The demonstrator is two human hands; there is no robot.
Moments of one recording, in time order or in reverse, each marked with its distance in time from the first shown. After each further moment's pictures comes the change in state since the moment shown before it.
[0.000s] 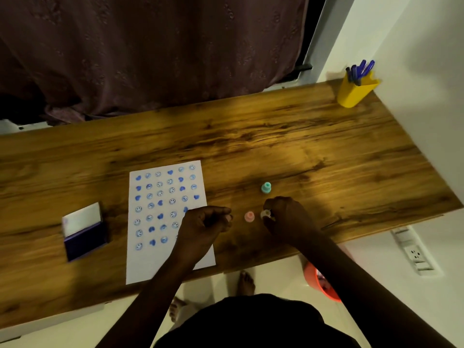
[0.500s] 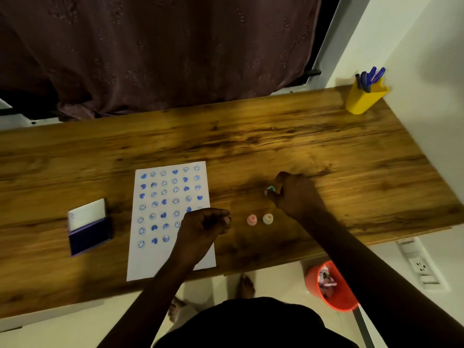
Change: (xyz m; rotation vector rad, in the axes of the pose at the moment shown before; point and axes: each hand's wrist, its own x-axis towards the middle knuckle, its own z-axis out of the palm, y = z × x) left_hand -0.001 -0.005 -0.002 -0.043 0.046 -0.007; right_hand 0.045 0.010 -0.034 -0.018 0.192 0.107
